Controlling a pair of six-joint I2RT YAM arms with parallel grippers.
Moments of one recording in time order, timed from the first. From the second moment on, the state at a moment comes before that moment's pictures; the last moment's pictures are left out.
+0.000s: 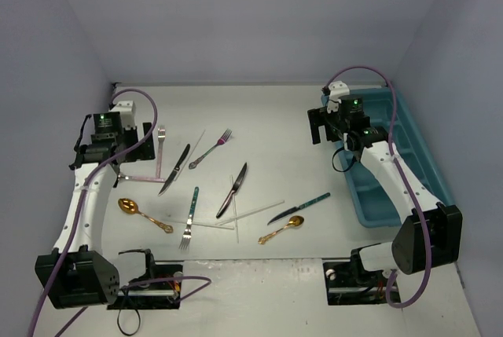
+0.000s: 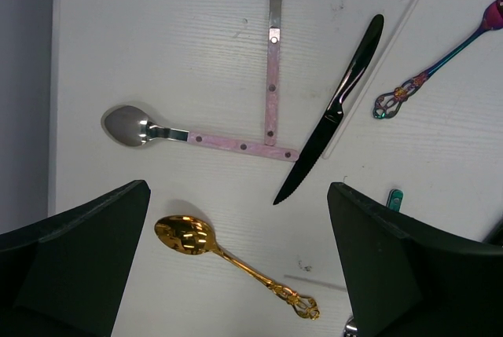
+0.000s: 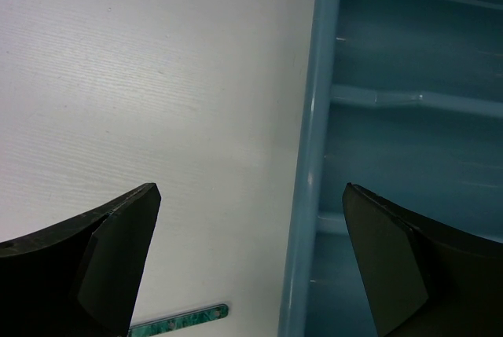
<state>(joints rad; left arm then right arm) 0.10 1.16 1.10 -0.73 -0.01 0.00 0.22 1.36 1.11 -0.39 0.05 -0.09</state>
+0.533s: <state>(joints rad) 0.01 1.70 1.27 -0.67 -0.09 -0.09 0.22 1.41 1.13 -0.39 0.05 -0.06</state>
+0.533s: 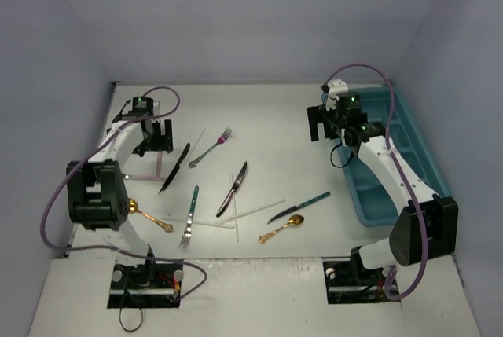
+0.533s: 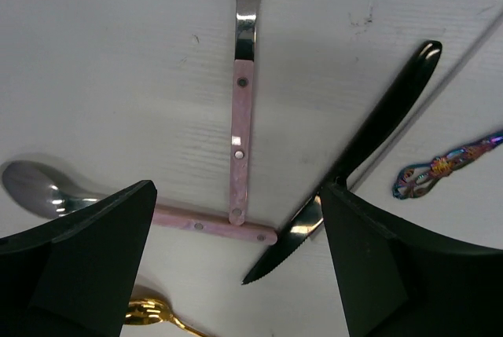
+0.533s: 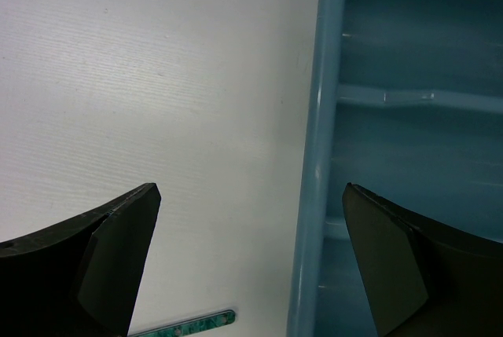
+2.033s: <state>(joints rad) -0.03 1.60 1.35 -0.53 0.33 -0.22 0.23 1.53 1.61 -0.41 -0.20 0.23</state>
